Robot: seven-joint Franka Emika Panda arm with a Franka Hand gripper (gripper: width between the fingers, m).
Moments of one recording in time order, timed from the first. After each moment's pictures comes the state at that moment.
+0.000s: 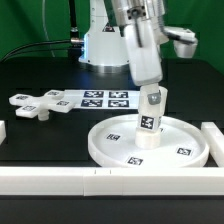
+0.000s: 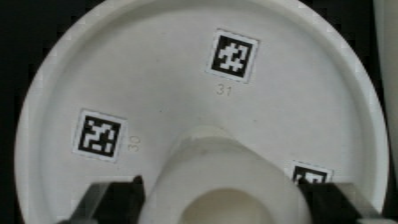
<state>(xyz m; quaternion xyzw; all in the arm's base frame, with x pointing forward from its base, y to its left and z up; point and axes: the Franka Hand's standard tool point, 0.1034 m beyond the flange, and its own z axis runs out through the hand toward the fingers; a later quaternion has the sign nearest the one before) 0.550 0.045 0.085 -0.60 0.78 0.06 0.13</state>
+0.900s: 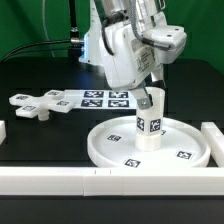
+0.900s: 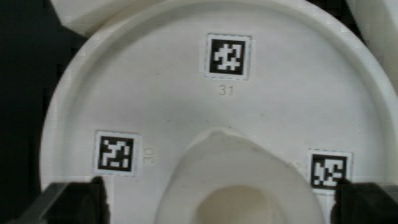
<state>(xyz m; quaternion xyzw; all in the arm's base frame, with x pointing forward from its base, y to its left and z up) 0.556 0.042 0.088 -0.54 0.82 0.09 0.14</state>
